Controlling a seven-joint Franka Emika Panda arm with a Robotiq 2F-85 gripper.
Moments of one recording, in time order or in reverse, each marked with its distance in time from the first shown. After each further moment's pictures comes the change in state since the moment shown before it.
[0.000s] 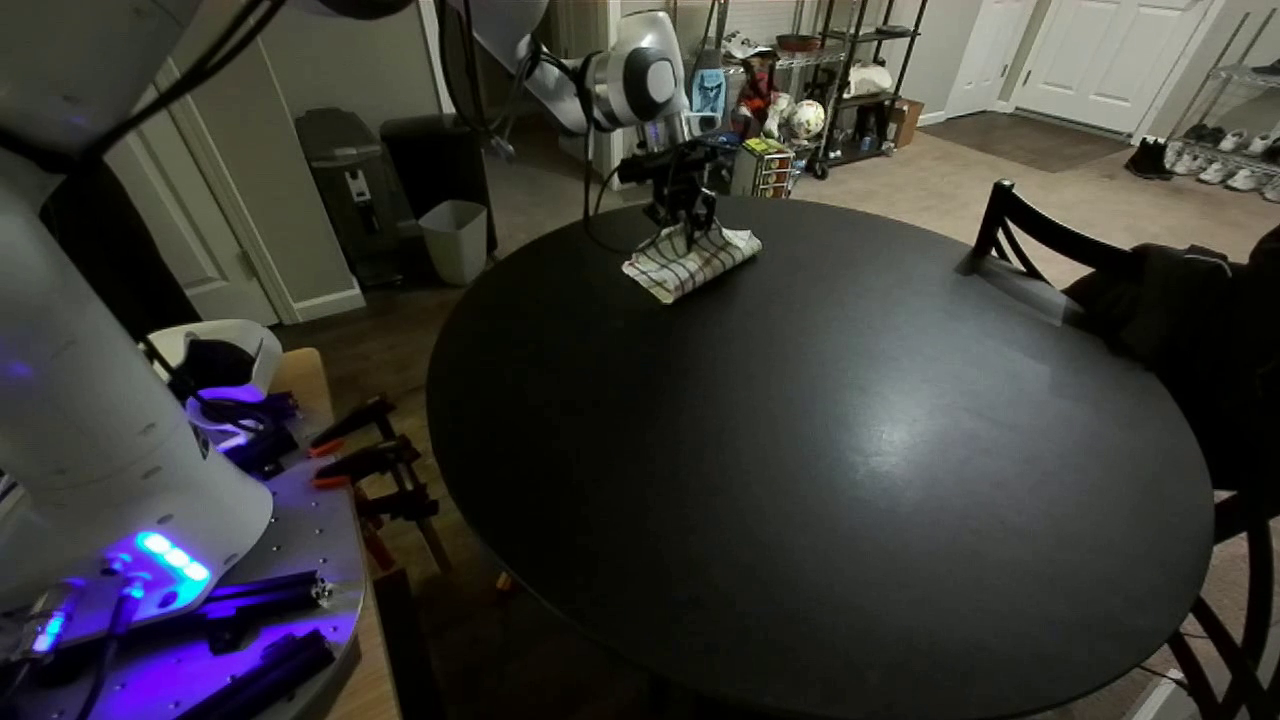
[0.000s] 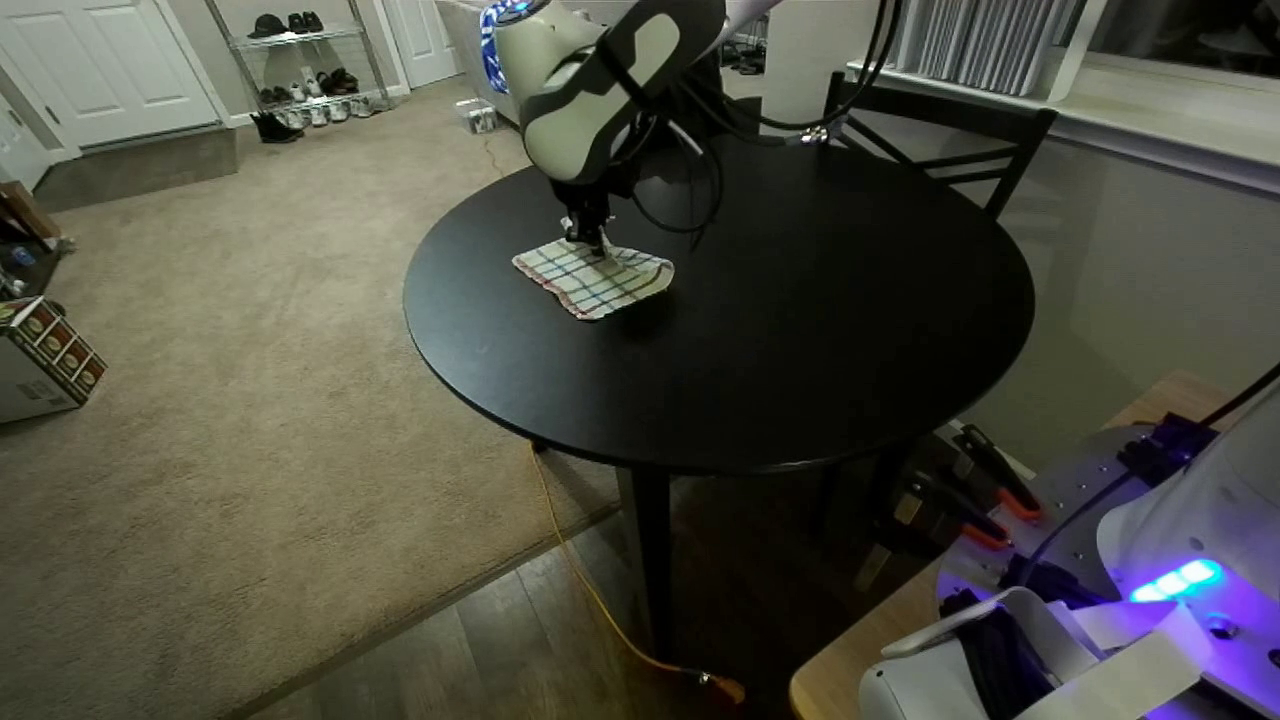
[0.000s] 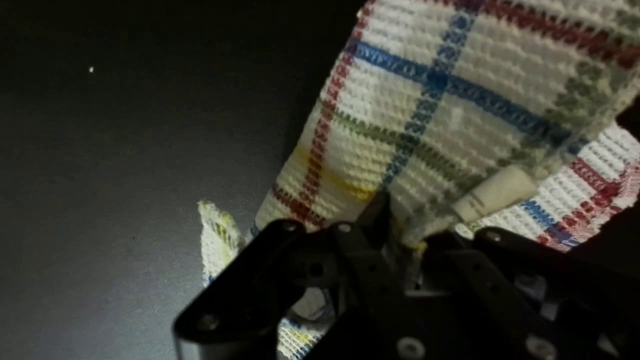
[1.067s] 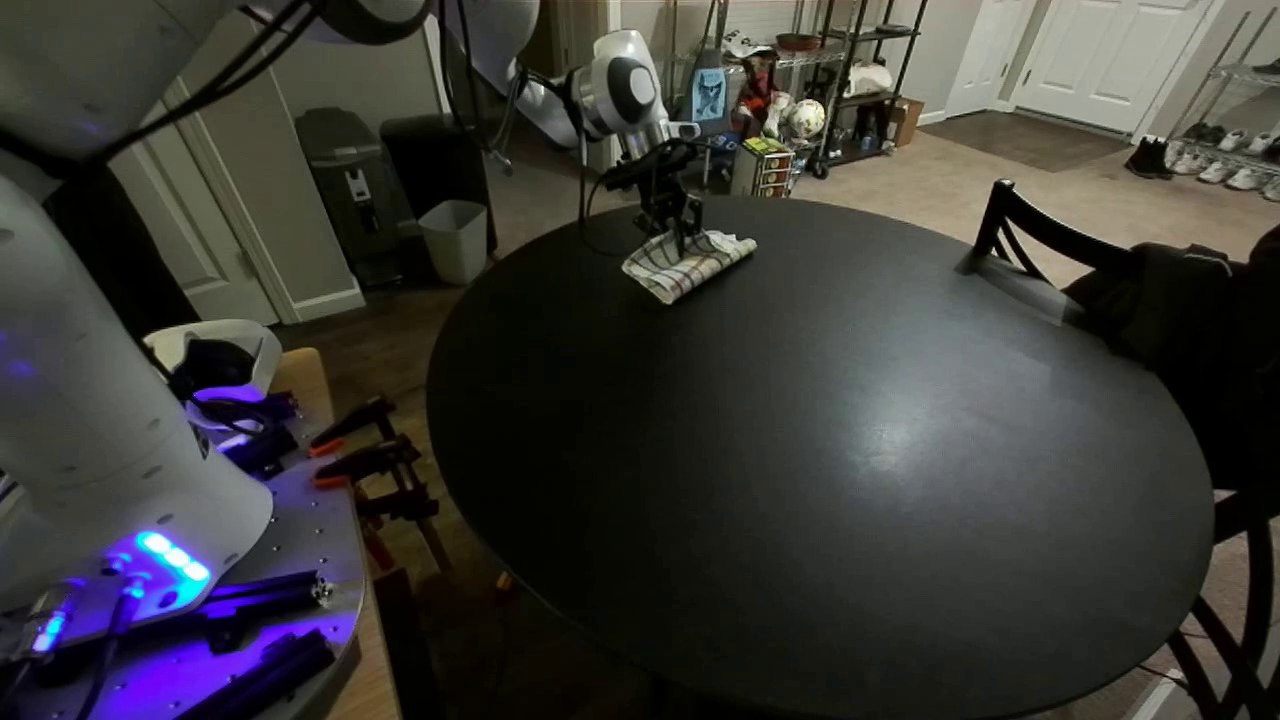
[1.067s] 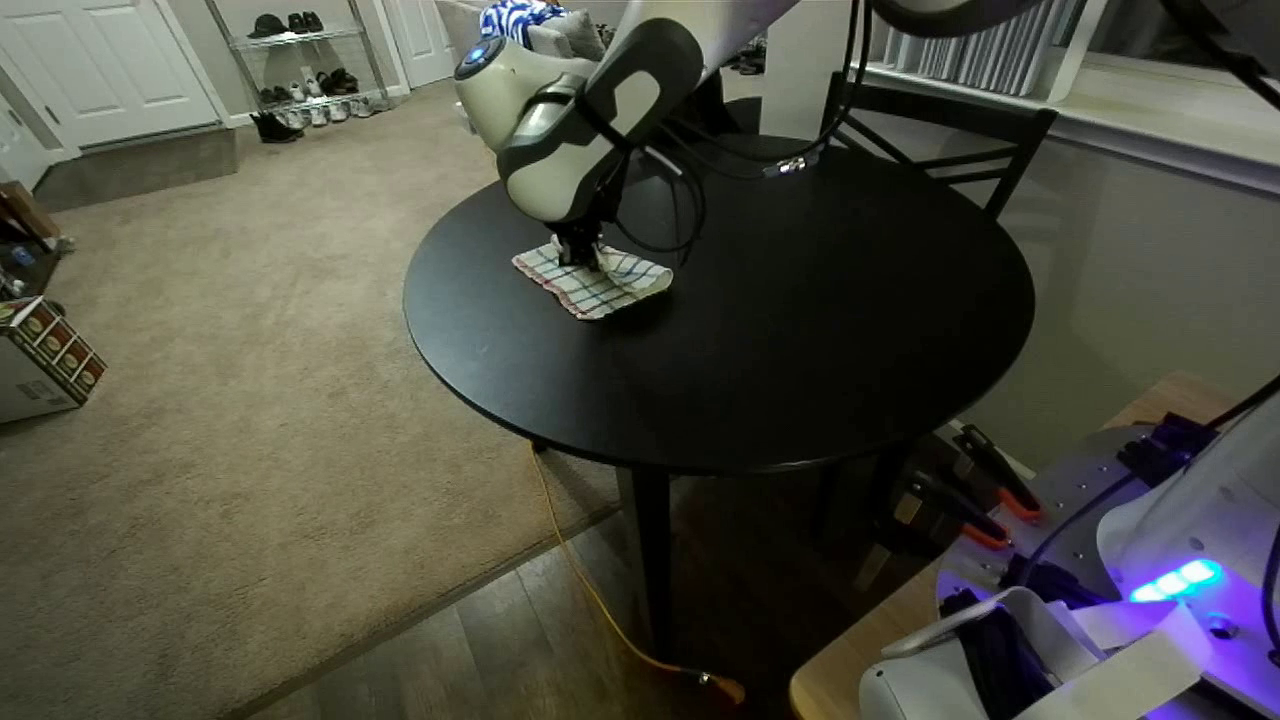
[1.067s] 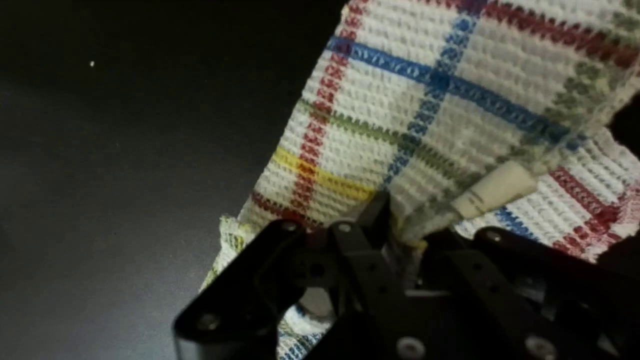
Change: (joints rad) arm 0.086 0.077 -0.037 0.084 -0.112 -0.093 0.078
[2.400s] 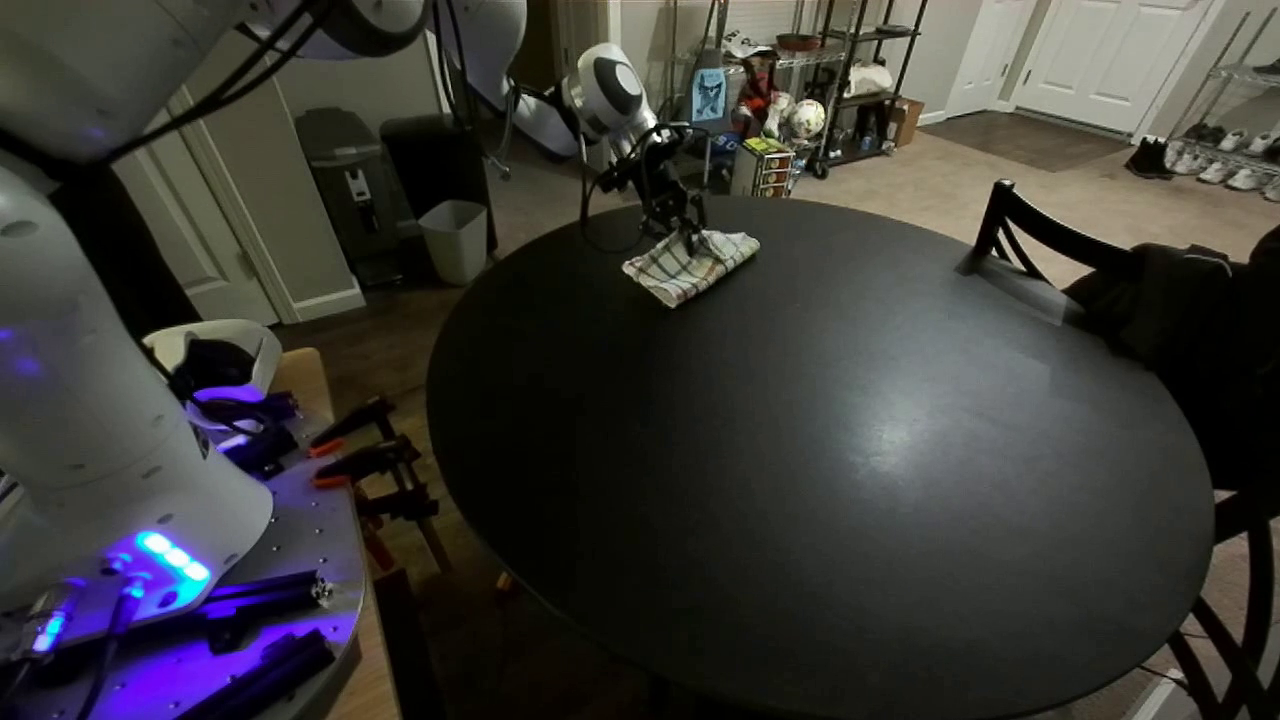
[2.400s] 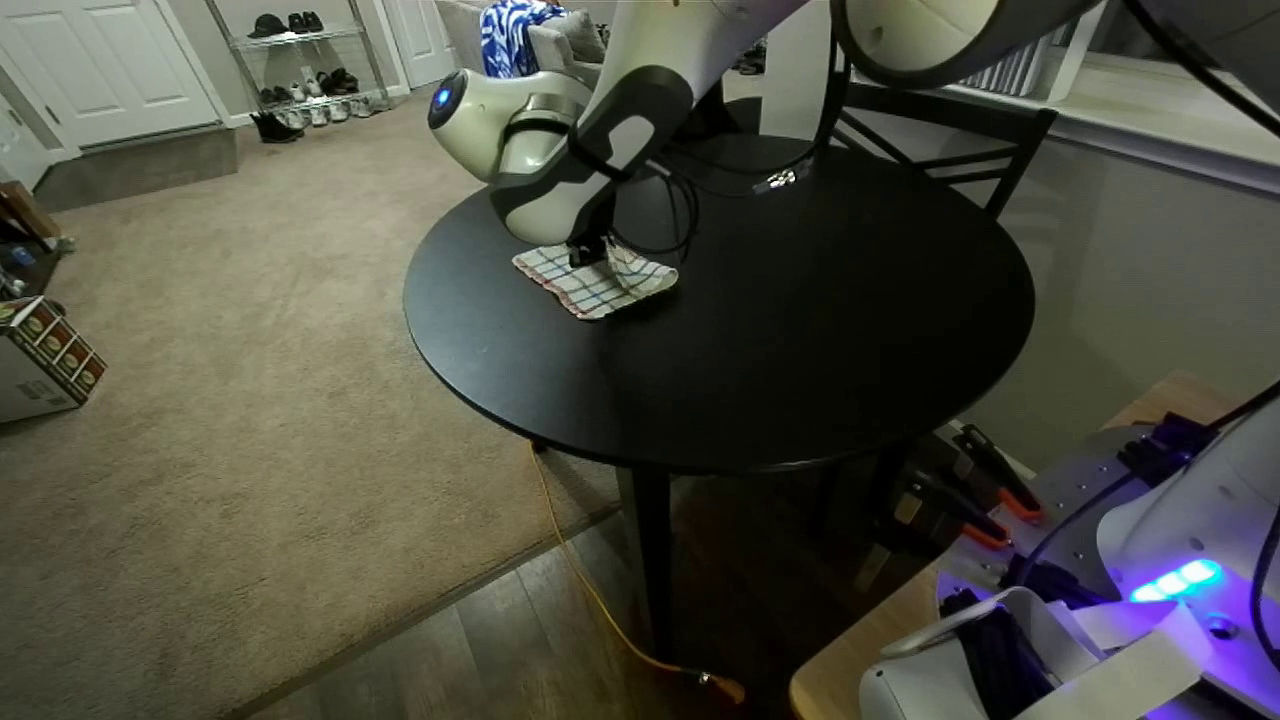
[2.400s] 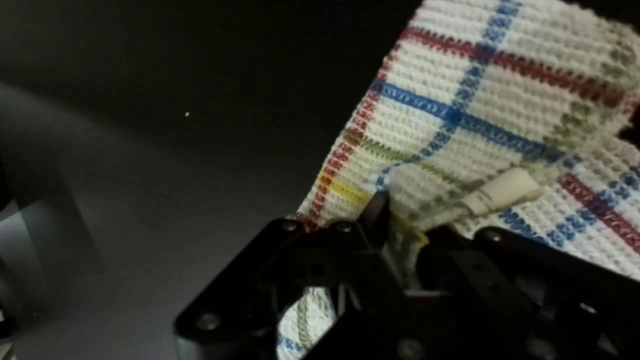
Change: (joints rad) arm 0.084 0.051 -0.074 0.070 -0.157 -0.149 0.120
